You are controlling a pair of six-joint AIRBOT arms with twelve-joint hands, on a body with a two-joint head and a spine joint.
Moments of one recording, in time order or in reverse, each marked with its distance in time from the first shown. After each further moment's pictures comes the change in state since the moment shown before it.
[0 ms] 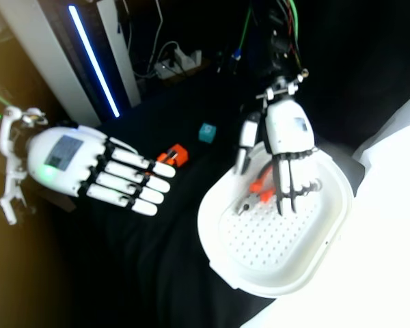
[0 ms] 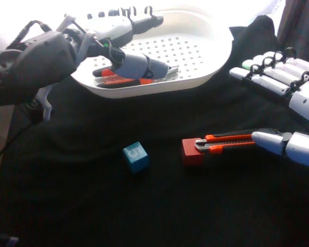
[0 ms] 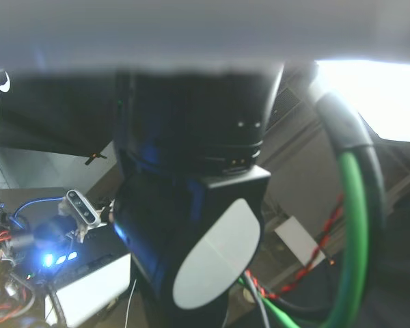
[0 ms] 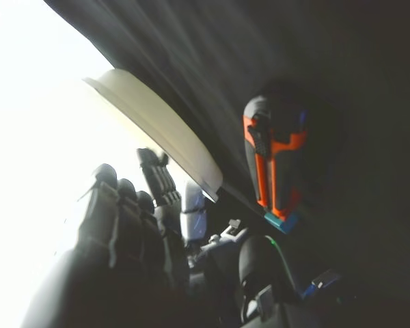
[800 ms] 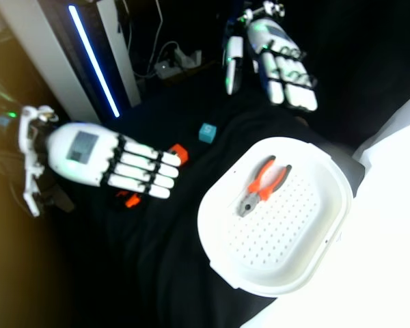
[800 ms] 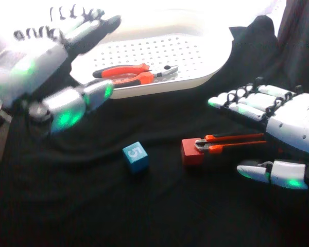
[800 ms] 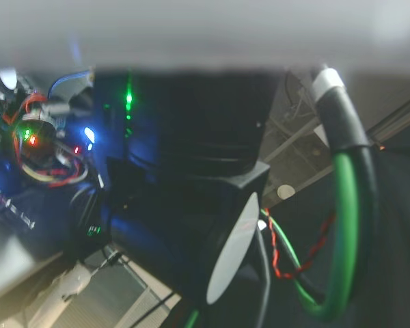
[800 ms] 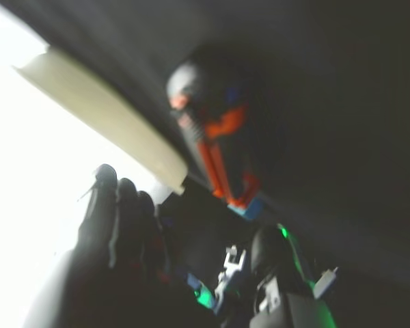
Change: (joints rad) left arm 0.419 0.399 -0.522 0.344 -0.752 -0.335; right arm 0.000 -0.074 0.040 -0.108 -0.091 0.109
